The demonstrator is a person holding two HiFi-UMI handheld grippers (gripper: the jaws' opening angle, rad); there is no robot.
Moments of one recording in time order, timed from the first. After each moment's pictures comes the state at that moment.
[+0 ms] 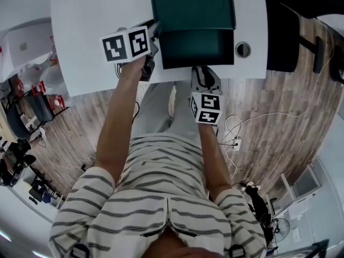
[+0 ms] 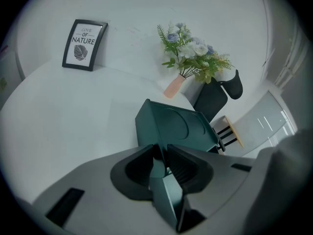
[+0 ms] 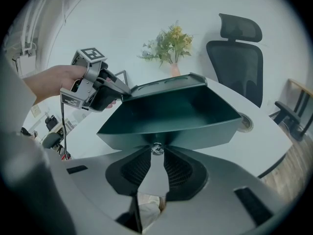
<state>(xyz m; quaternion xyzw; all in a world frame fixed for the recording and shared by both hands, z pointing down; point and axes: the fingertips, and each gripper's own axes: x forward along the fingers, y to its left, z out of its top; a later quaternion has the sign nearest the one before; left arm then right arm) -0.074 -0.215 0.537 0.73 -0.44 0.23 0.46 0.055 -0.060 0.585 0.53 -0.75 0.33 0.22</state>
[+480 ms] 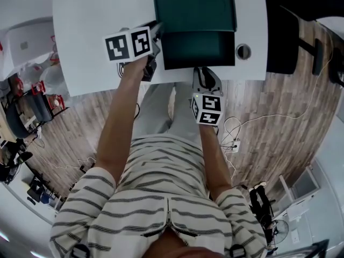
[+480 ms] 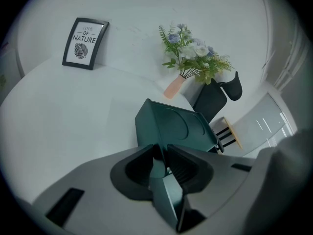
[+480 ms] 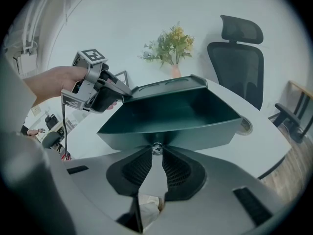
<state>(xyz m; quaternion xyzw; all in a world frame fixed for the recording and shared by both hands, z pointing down) -0.075 -0.216 0.538 0.73 -0.44 0.22 0.47 0.054 -0.063 0.581 0.53 -0.75 0.32 0.23</state>
